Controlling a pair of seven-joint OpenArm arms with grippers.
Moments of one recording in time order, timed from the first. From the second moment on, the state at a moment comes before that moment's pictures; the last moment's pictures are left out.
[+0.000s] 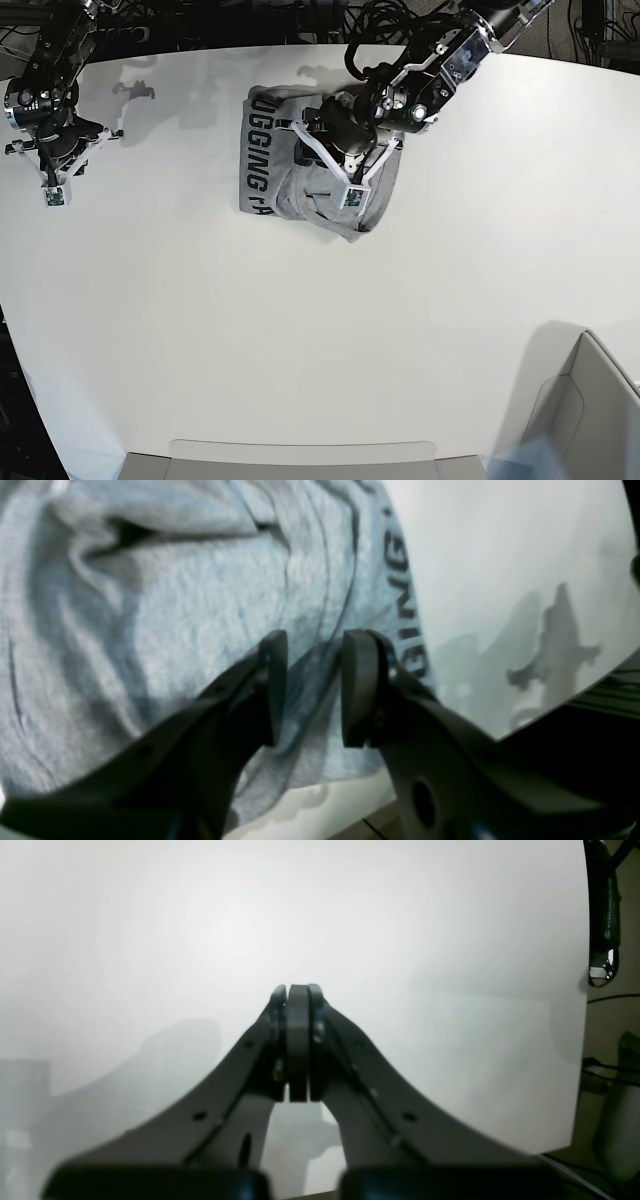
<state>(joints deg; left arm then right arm) 0.7 -15.3 41.0 109.6 -34.0 32.2 52.8 -13.4 12.8 32.5 111.6 9.4 28.2 -65.2</state>
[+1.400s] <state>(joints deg) -0.2 -15.3 33.4 111.5 -34.4 31.9 52.9 -13.3 12.8 32.5 111.6 9.4 28.2 -65.2</state>
